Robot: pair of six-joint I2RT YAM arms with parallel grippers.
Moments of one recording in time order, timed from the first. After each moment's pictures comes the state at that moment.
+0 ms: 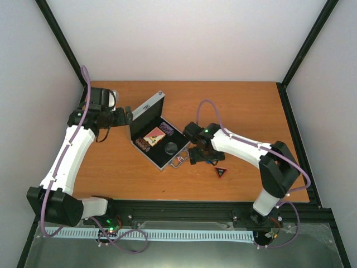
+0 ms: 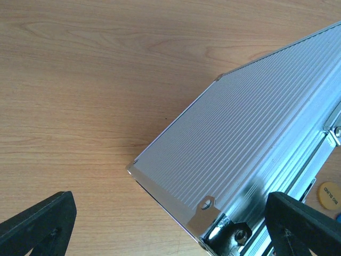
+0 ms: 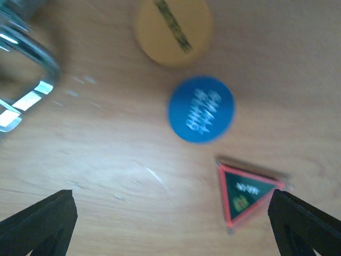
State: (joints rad) left arm -0.15 1.27 1.31 -0.91 0.03 -0.28; right arm 0.81 1.70 1.26 -1.03 0.16 0.65
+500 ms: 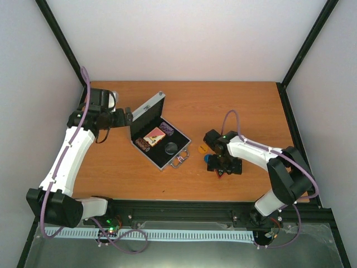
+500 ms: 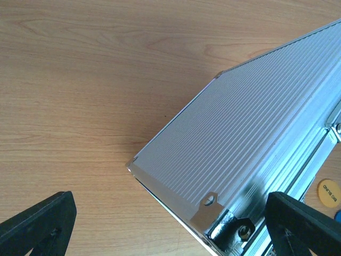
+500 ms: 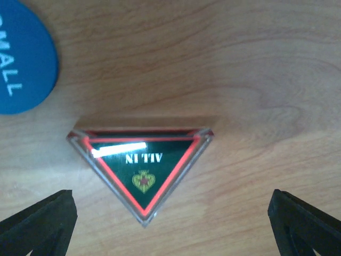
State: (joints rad) left arm -0.15 1.25 1.30 -0.92 0.04 -0.28; right arm 0.64 1.55 0.93 -1.02 0.10 0.80
